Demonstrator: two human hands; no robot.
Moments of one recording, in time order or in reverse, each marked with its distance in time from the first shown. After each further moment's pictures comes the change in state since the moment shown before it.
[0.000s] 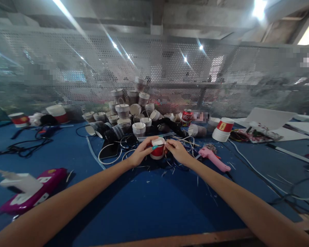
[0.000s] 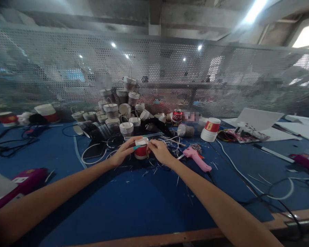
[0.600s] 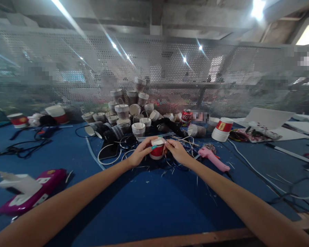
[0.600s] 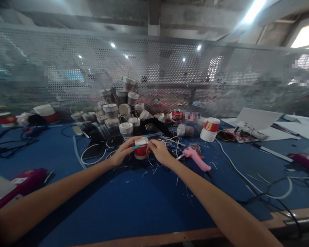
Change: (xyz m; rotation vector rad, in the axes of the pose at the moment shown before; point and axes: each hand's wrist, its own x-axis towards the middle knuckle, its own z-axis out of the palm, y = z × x) left_hand 0.000 0.001 0.000 -0.007 0.021 -0.011; right_hand 0.001 0.005 0.001 0.077 0.022 0.033
